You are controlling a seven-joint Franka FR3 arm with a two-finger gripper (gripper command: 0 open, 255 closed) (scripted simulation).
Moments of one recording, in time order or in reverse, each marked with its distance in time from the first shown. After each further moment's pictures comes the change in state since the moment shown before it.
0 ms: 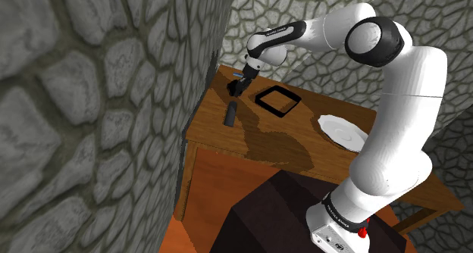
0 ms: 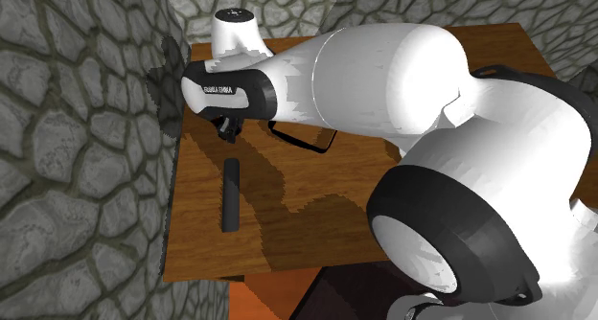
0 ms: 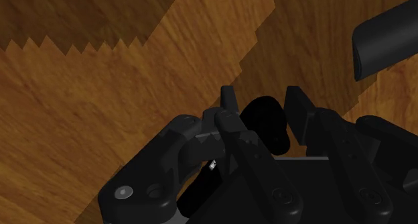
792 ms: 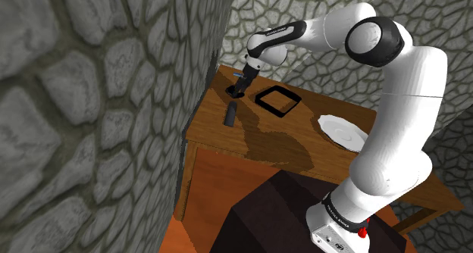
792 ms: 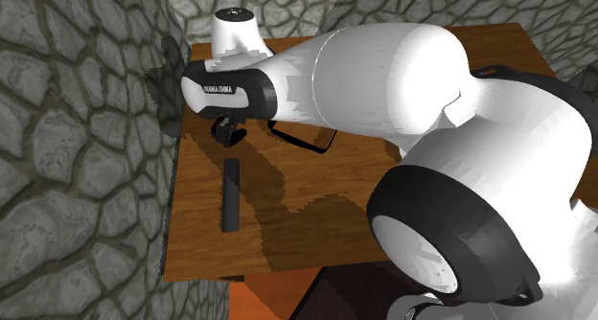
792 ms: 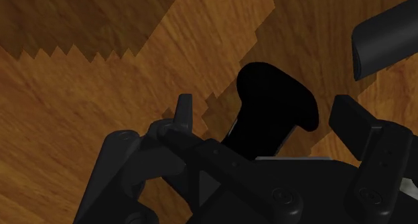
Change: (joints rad) arm 0.000 -0.001 0.000 0.001 0.000 -0.002 0.000
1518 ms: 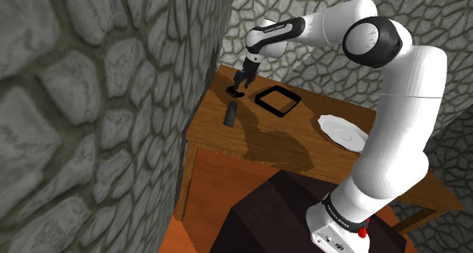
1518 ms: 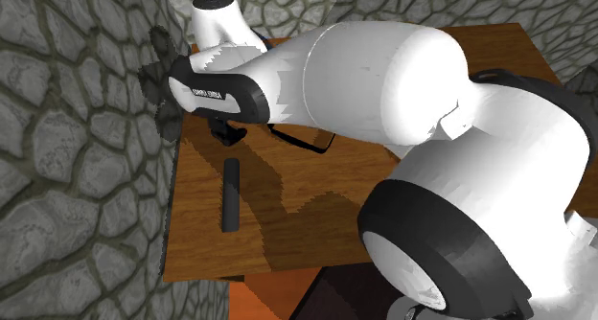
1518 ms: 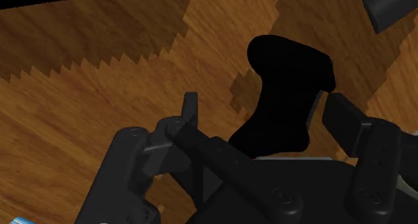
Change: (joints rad) arm 0.091 -0.008 -0.089 0.069 -0.118 -0.046 0.339
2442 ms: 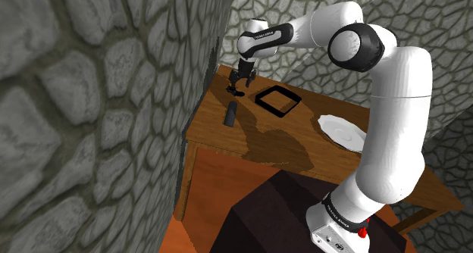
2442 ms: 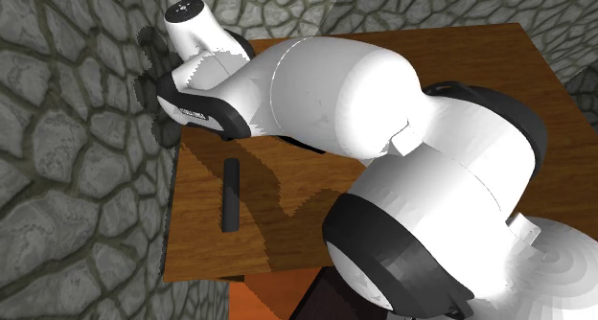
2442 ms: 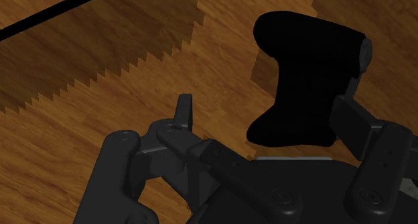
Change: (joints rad) arm 0.135 0.081 -0.120 0.105 -0.132 -0.023 0.339
